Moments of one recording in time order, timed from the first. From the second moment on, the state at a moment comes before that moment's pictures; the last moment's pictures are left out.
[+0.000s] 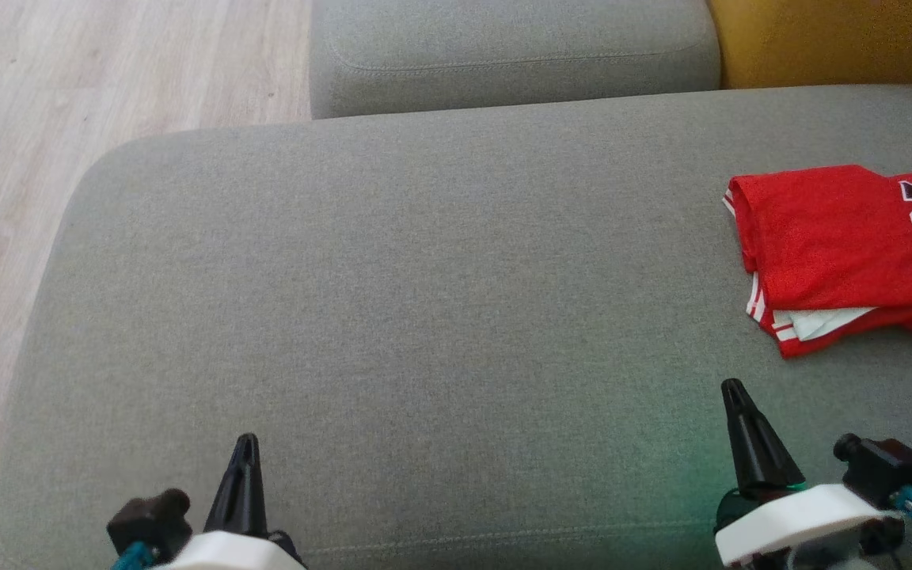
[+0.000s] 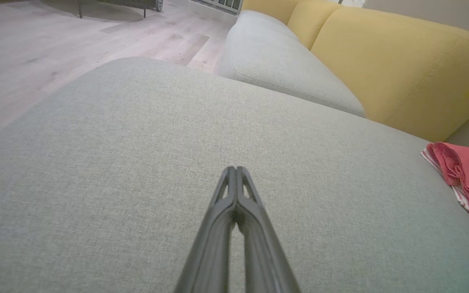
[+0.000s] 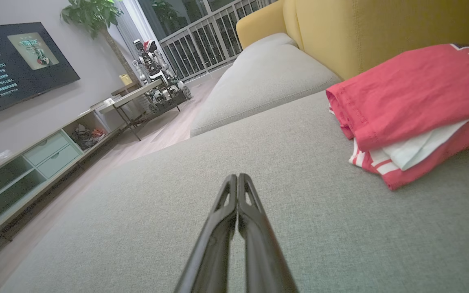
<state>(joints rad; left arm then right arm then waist) 0.19 0.06 -0.22 0.10 -0.38 0.12 -0.20 0.09 -0.05 0.03 0.17 0.43 0.13 -0.20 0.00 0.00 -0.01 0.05</state>
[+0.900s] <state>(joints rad) 0.13 0.07 -0.17 0.15 -0.72 0.06 -0.13 0.05 -0.06 0.00 0.20 0.75 0.13 -0.13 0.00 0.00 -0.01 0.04</state>
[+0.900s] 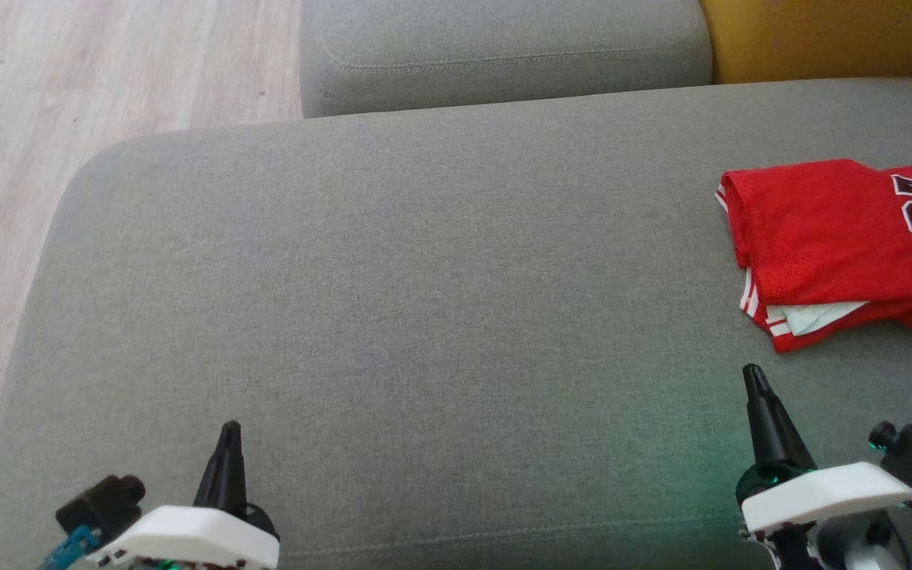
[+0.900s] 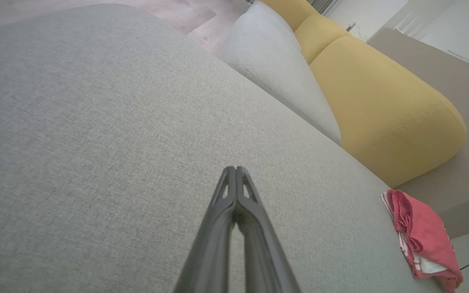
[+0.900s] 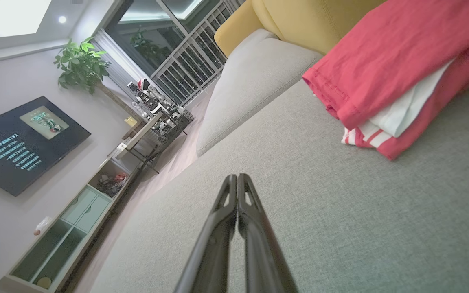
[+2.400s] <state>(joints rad) 0.03 0.07 -0.05 0.22 -1.27 -0.05 -0.01 -0.01 -0.06 -0.05 0.24 1.27 0.13 -0.01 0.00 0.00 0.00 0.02</state>
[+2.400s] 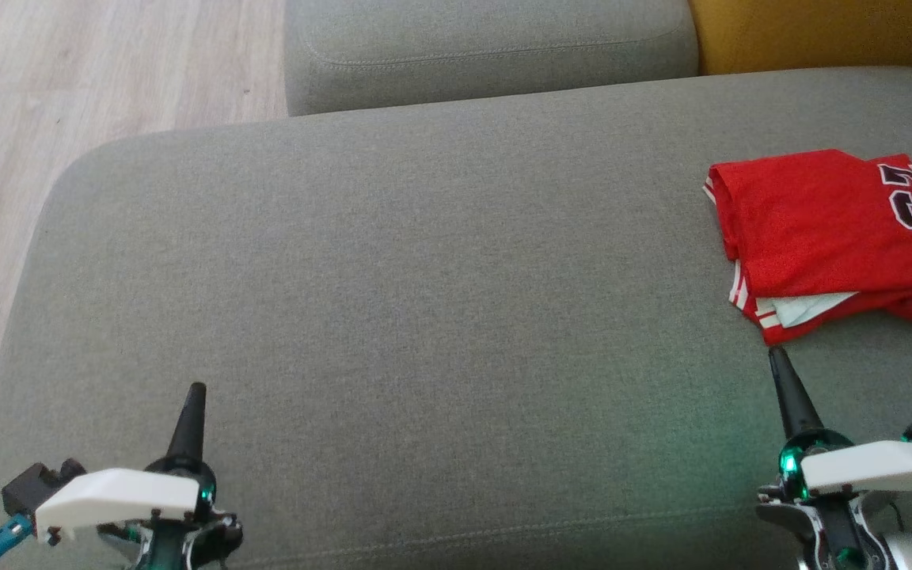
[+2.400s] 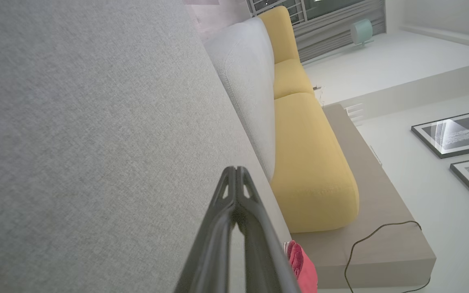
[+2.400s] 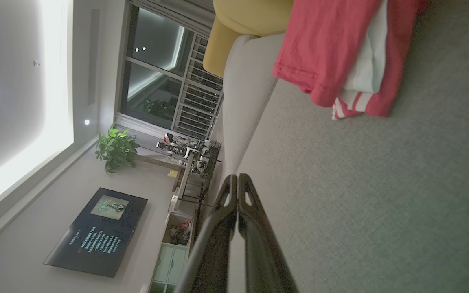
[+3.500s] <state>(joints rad) -0.05 0.07 0.04 0.27 -1.64 -0.12 0.07 -0.06 -0.06 -0.10 0.27 1.63 0.13 0.08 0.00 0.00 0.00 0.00</state>
